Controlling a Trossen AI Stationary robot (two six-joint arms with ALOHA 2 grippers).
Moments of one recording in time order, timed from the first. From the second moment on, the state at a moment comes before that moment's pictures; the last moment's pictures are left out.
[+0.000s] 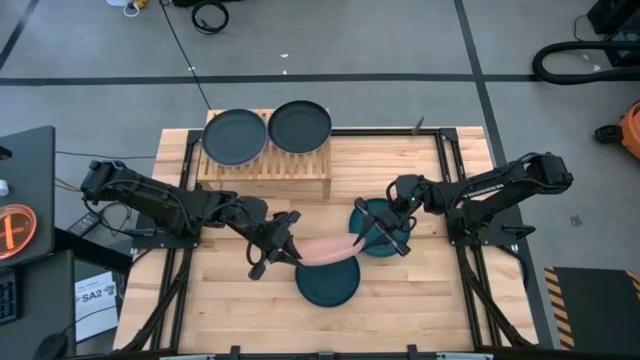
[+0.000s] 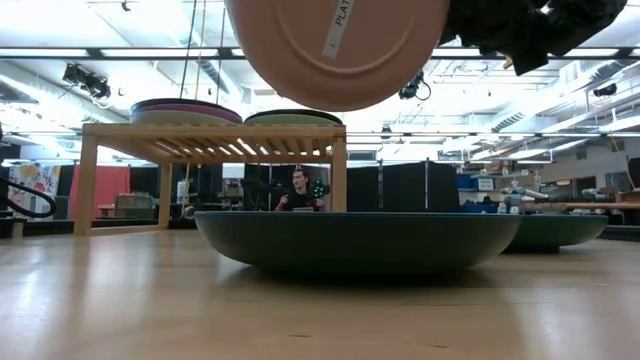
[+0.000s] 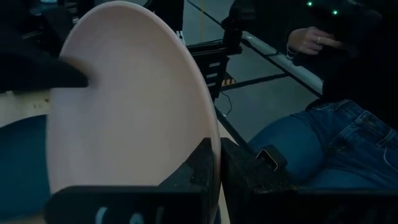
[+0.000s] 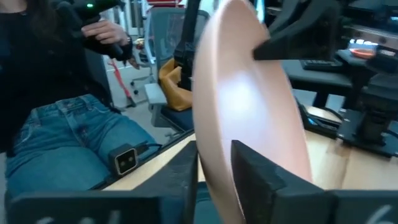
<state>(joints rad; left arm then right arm) -0.23 1.32 0.98 -0.01 0.28 -0.01 0.02 1.28 0.58 0.58 -0.68 -0.14</state>
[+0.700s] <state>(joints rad) -0.23 1.32 0.98 -0.02 0.20 -0.01 0.02 1.28 0.58 0.57 -0.73 -0.18</state>
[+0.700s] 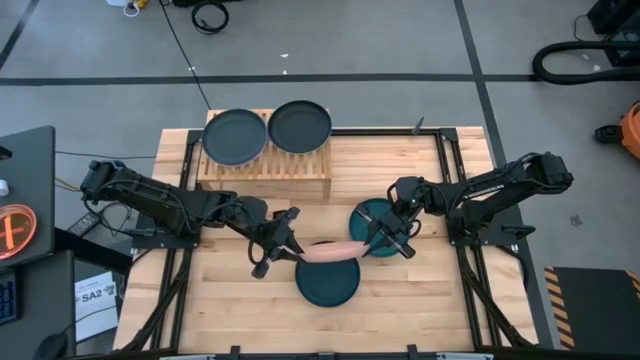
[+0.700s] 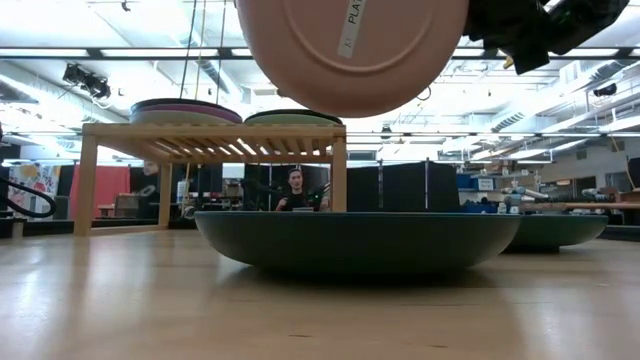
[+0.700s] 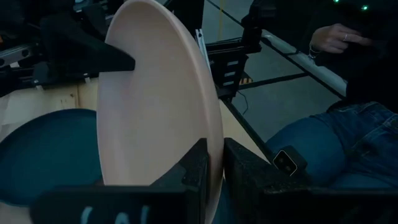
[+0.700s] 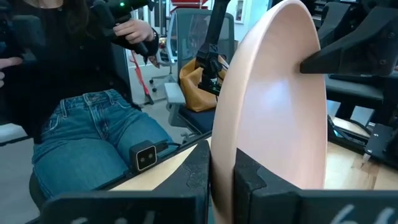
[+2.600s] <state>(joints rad) -0.23 1.32 0.98 -0.10 0.05 -0.01 -0.02 0.67 0.61 -0.40 -0.14 0.11</state>
